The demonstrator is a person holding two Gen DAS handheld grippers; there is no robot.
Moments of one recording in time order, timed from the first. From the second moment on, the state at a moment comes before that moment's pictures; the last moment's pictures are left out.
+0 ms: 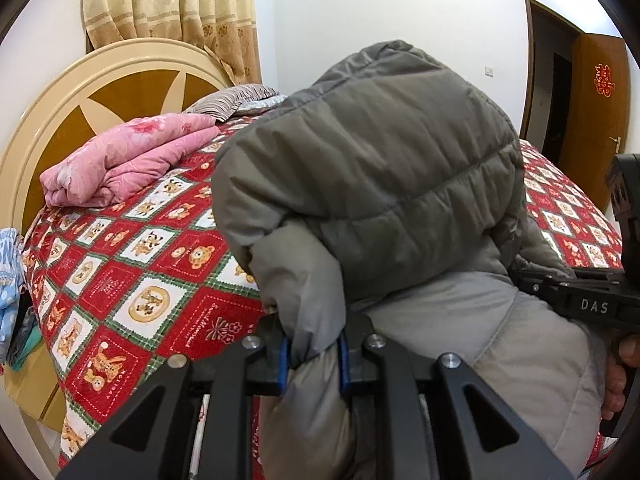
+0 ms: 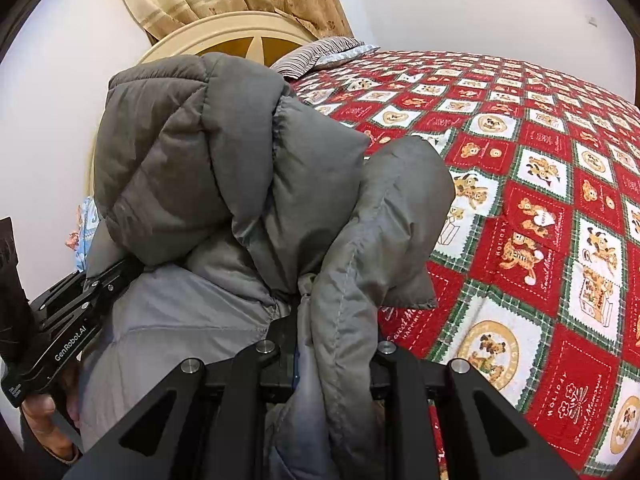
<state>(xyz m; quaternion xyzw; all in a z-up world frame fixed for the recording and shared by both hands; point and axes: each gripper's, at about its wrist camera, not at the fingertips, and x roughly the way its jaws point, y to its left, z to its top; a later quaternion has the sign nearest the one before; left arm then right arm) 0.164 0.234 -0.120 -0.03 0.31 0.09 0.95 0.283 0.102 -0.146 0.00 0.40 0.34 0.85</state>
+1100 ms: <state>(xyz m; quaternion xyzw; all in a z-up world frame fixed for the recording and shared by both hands) 0.190 0.248 -0.122 -0.02 0.32 0.16 0.93 0.296 0.099 -0.162 0.01 0.43 0.32 0.84</state>
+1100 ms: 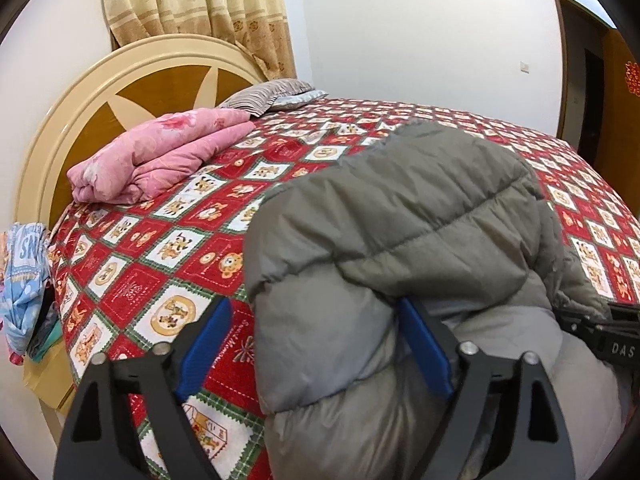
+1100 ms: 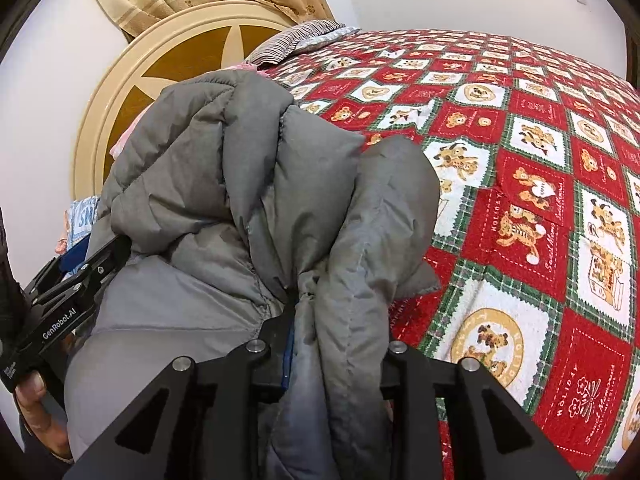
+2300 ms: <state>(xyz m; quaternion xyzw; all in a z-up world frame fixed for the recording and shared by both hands) 0.160 0.247 -0.089 -0.05 0.32 0.18 0.93 0.283 0.094 -0.125 -0.01 0.43 0.28 0.86</state>
